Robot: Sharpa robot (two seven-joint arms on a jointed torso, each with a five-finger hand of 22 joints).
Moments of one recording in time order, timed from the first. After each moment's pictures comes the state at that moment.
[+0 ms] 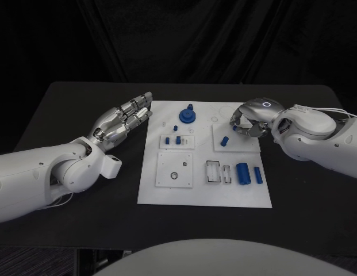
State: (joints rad) left arm 1.17 -0.97 -0.21 1.58 -0.18 -0.05 0.68; left_hand 1.42 0.21 -0.24 0.27 0.46 0.26 0.00 0.03 0.03 0.09 0.08 0.18 0.03 0.00 0.10 0.00 0.00 0.16 0.00 0.21 0.00 0.00; right arm 1.31 -0.87 -0.25 1.46 -1.71 -0.33 -0.11; right_hand 1.48 -0.20 0.38 0.19 0.42 0.95 0.11 0.14 0.27 0.87 0.08 0.46 0.40 1.43 -0.01 1.30 1.24 0.09 1.37 0.10 1.11 1.31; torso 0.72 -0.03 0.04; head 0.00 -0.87
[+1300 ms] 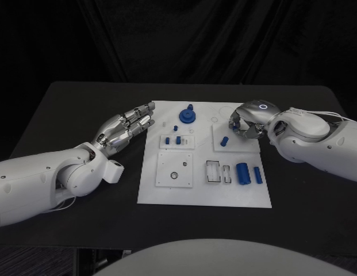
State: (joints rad) left arm 1.13 -0.95 -0.21 1.54 -0.18 -0.03 0.68; left_hand 1.43 0.21 -0.22 0.25 0.50 0.29 0.06 0.03 0.03 0.09 0.09 0.19 0.03 0.03 0.15 0.01 0.01 0.16 0.00 0.26 0.00 0.00; right arm 1.28 -0.84 -0.24 1.42 -1.71 -0.36 -0.10; right_hand 1.51 -0.16 0.39 0.10 0.39 1.06 0.11 0.22 0.36 1.03 0.05 0.49 0.40 1.45 -0.03 1.29 1.21 0.09 1.40 0.08 1.12 1.31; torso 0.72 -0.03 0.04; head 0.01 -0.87
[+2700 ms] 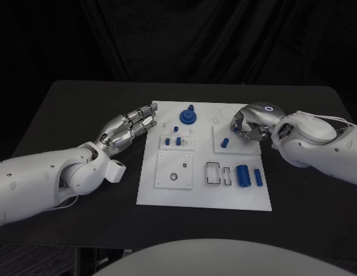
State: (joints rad) left arm 1.12 -0.94 -0.21 1.52 -0.18 -0.01 0.68; left_hand 1.45 0.22 -0.21 0.23 0.51 0.28 0.06 0.03 0.03 0.09 0.10 0.19 0.03 0.04 0.17 0.02 0.01 0.16 0.00 0.27 0.00 0.00; right arm 1.27 -0.86 -0.24 1.46 -1.63 -0.40 -0.09; right_hand 1.52 -0.15 0.40 0.09 0.36 1.08 0.11 0.23 0.40 1.03 0.05 0.49 0.40 1.46 -0.03 1.29 1.22 0.09 1.41 0.07 1.14 1.31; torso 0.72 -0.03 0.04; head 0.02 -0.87
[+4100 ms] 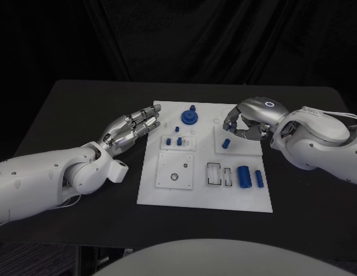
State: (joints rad) left arm 1.12 -0.93 -0.21 1.51 -0.18 0.01 0.68; left_hand 1.45 0.22 -0.20 0.22 0.52 0.28 0.08 0.03 0.03 0.09 0.09 0.19 0.03 0.04 0.17 0.02 0.01 0.16 0.00 0.27 0.00 0.00; right arm 1.34 -0.93 -0.24 1.66 -1.62 -0.39 -0.09; right_hand 1.52 -0.15 0.40 0.09 0.34 1.06 0.11 0.22 0.41 1.06 0.04 0.48 0.40 1.46 -0.03 1.29 1.22 0.09 1.41 0.07 1.14 1.31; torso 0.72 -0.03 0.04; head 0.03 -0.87
